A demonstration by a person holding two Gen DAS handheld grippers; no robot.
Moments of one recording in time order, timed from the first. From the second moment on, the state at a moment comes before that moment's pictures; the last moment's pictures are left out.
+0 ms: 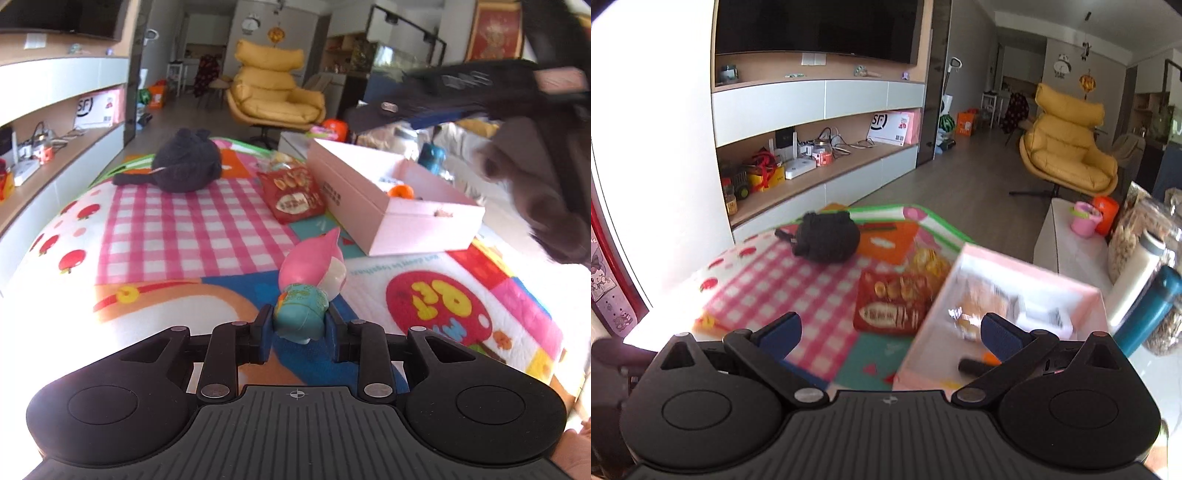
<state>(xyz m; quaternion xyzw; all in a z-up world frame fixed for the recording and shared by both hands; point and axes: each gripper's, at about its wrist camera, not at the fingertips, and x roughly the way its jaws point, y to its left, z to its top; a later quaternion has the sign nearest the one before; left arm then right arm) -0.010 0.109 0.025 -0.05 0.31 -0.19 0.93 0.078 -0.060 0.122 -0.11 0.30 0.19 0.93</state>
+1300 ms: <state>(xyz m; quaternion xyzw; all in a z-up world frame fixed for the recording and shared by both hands) -0.060 0.132 0.036 -0.11 0.29 -0.16 0.94 0.066 0.026 0.085 -0.18 0.38 0.28 0.86</state>
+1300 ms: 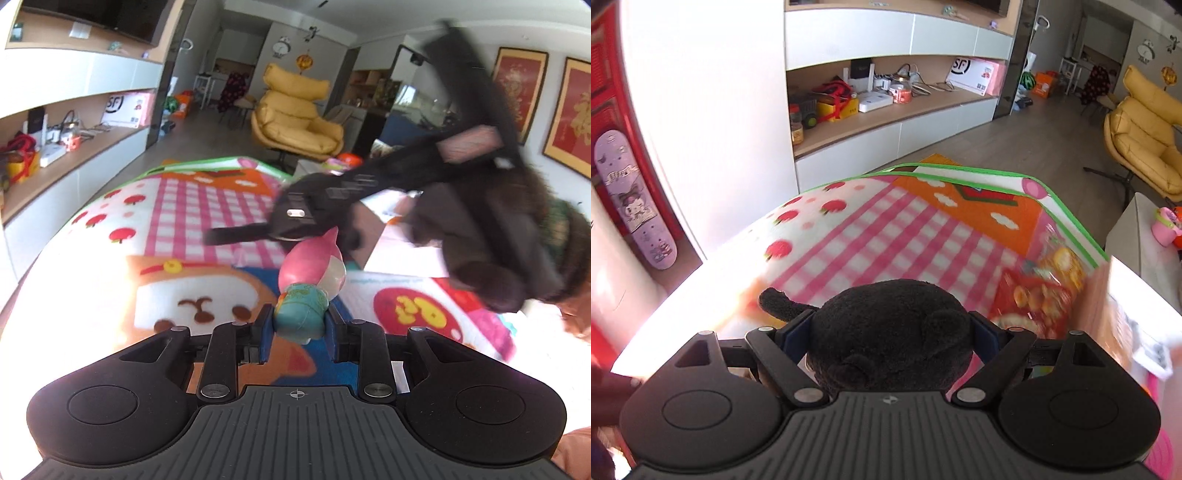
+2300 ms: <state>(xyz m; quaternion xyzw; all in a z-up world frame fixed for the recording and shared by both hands) -0.044 0.047 0.054 -0.05 0.37 -0.07 0.92 -0.047 -0.105 0.027 -0.09 0.34 0.27 0.90</state>
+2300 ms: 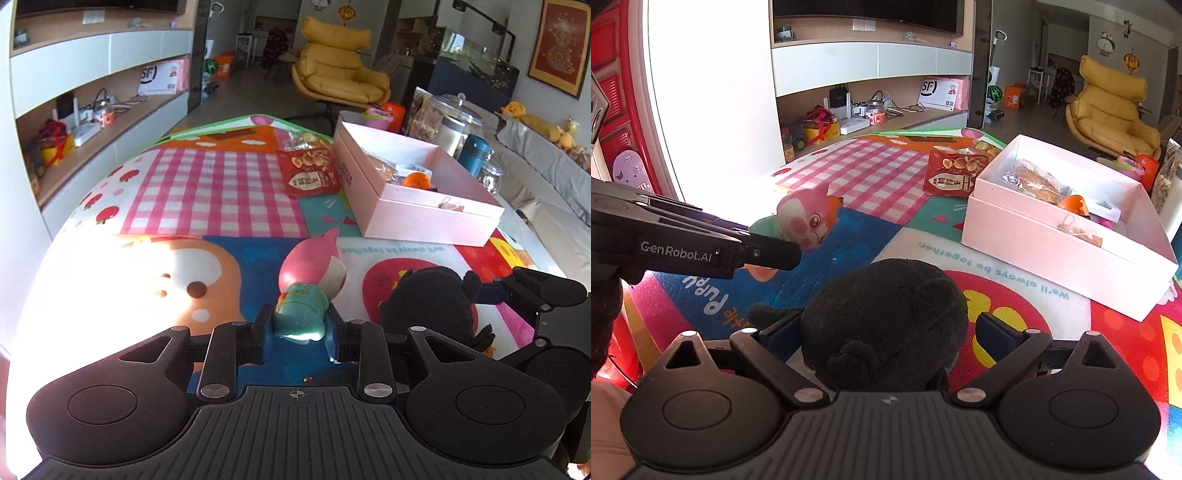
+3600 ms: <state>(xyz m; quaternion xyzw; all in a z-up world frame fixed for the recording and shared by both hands) 0.103 -0.021 0.074 -0.07 0.31 -0.20 0.93 -0.004 -0.199 0.137 -0.05 0.24 0.14 0.96</state>
